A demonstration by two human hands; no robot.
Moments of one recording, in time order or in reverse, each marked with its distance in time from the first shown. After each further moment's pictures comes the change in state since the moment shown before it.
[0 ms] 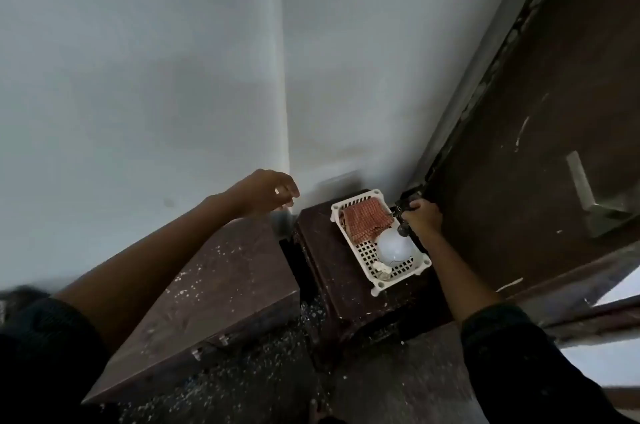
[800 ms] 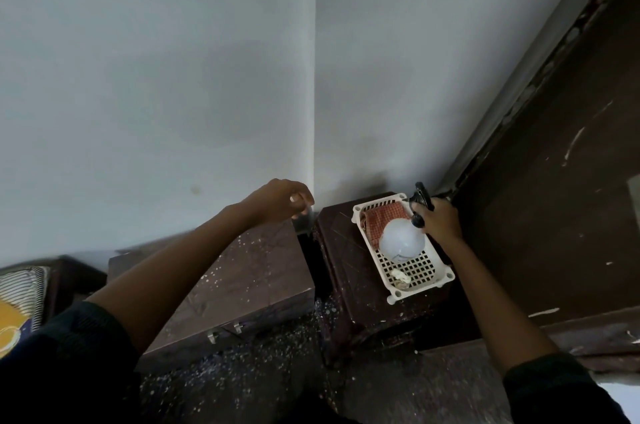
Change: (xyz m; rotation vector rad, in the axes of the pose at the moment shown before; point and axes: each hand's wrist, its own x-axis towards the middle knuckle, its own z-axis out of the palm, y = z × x) left_hand 0.001 -0.012 0.013 -0.047 0.030 -0.123; right_hand -0.011 -0.030 -0.012 0.081 -0.124 -0.228
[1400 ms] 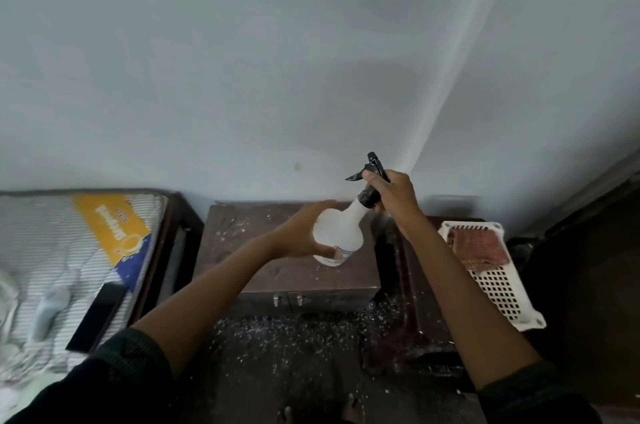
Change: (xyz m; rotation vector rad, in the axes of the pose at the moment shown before) left_hand -0.150 -0.114 0.014 -0.242 0.115 -0.132; right_hand -0.141 -0.205 0.150 0.255 -0.448 -0.292
